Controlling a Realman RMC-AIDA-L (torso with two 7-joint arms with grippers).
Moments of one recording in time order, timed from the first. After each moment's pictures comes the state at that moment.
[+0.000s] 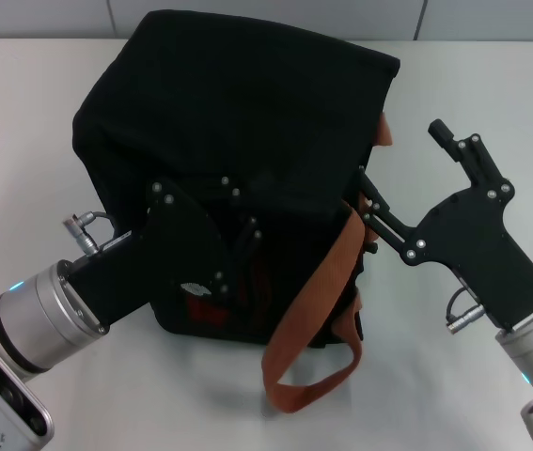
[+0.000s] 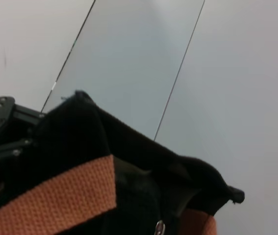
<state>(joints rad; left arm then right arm) -0.50 -2.08 0.22 -0.06 2.04 1.81 0.41 0.37 2.09 -0.04 0.38 -1.89 -1.56 -0.38</state>
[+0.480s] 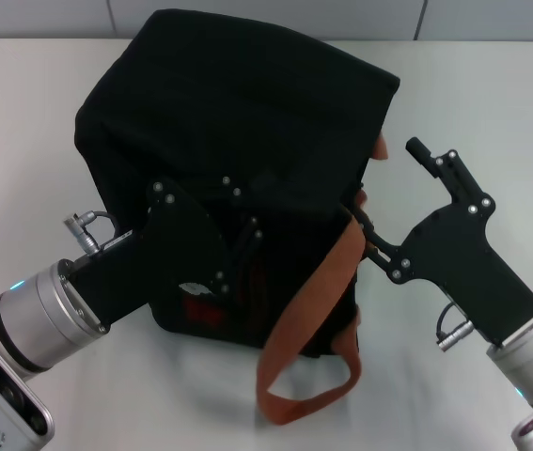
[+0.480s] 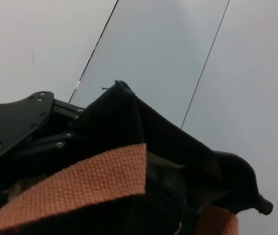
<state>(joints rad) -0.50 -2.08 0.22 -0.06 2.04 1.81 0.41 0.36 2.09 -0.06 0.37 -1.93 -1.55 -0.39</state>
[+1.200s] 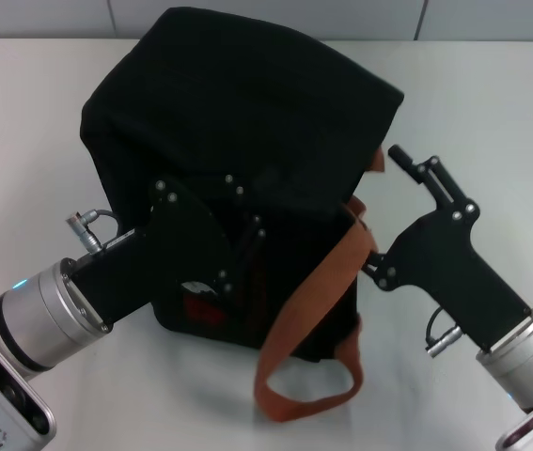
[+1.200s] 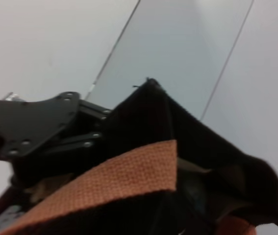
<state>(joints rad) -0.50 -2.08 0.22 -0.06 2.04 1.82 0.41 0.36 2.09 -0.02 0.39 -2.00 -1.53 -0.45</state>
